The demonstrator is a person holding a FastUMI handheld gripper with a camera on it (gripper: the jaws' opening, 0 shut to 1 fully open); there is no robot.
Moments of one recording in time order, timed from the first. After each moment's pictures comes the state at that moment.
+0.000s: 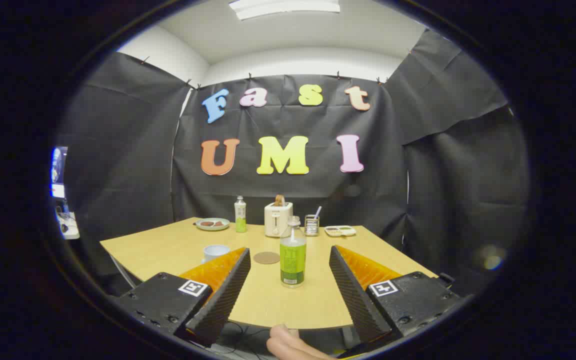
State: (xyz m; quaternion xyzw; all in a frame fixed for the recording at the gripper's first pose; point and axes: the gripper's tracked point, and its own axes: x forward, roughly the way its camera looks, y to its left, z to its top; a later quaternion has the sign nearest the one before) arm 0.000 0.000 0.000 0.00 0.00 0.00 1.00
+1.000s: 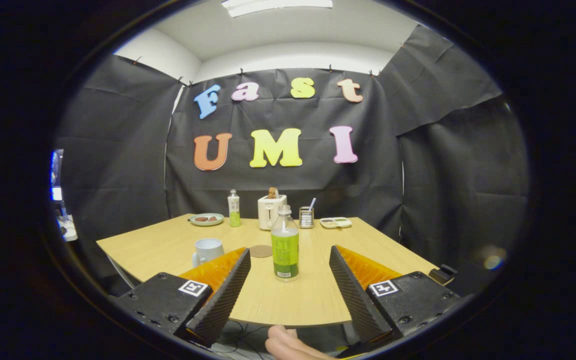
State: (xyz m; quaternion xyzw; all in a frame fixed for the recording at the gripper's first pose) arm 0.011 -0.019 -0.018 0.01 0.01 -0.02 1.00
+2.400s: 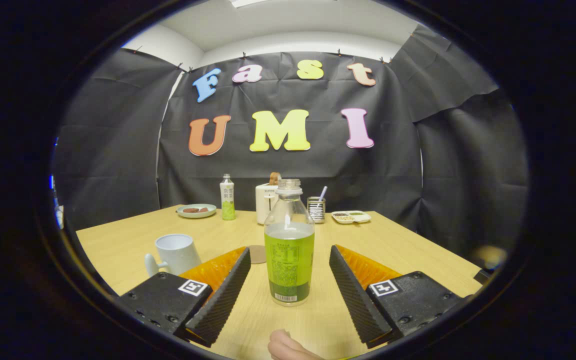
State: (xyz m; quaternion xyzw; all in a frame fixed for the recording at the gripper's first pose) arm 0.179 -0.014 -0.056 0.01 0.03 -0.01 1.00
